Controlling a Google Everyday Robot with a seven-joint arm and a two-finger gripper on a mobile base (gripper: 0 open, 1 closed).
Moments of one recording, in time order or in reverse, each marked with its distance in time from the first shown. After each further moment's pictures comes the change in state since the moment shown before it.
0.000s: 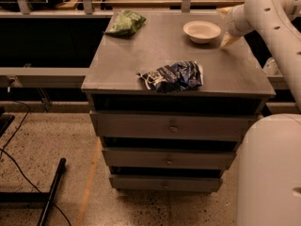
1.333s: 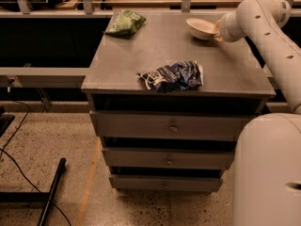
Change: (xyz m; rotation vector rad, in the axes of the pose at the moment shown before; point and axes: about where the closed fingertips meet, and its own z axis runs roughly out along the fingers) arm -0.013 0.014 0.025 -0.011 -0.014 -0.012
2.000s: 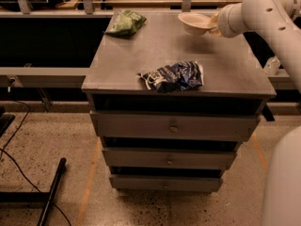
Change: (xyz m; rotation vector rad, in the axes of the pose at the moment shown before) arm -0.037 -0.023 -0.052 0.079 -0.080 -0.152
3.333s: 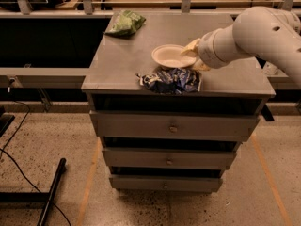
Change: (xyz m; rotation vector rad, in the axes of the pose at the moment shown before) arm -0.159 0.065 -0.089 -0.088 -0.278 -0.431
